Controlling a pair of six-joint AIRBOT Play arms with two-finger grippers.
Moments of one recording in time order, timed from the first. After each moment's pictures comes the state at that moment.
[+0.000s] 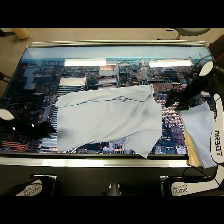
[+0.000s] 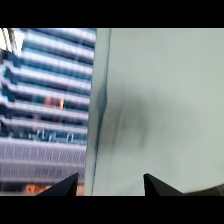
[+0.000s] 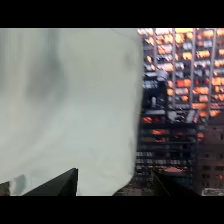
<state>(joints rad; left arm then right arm) 0.30 -1.14 0.71 1.14 -1.27 -1.42 -0.17 -1.60 1.53 -1.32 1.60 1.60</state>
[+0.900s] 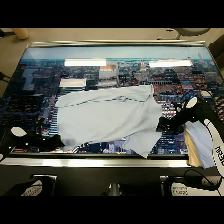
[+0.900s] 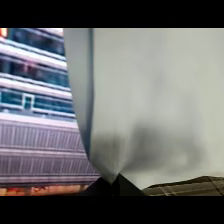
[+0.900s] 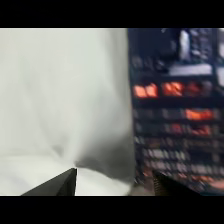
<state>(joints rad) 0.22 -1.07 0.44 1.03 -1.11 -1.39 -0.18 -1.48 0.97 -1.20 1.29 1.49</state>
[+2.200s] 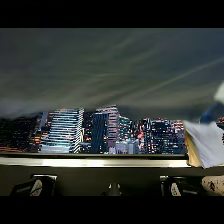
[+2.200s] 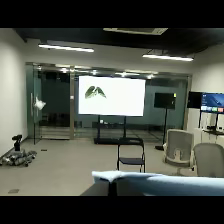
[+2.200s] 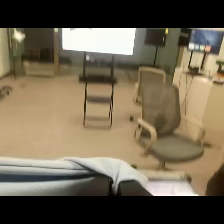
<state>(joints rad) 0.30 -0.60 1.79 1.11 -0.94 -1.47 -0.18 -0.62 1.80 -1.44 1.10 1.44</state>
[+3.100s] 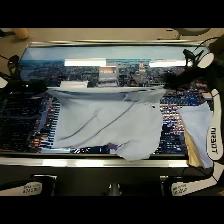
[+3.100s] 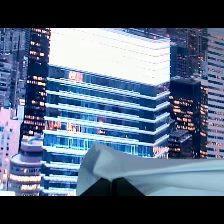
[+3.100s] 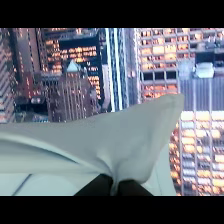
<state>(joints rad) 0.18 -1.41 1.32 1.14 -0.94 -1.39 -0.10 -1.66 1.71 -1.23 1.27 1.56</state>
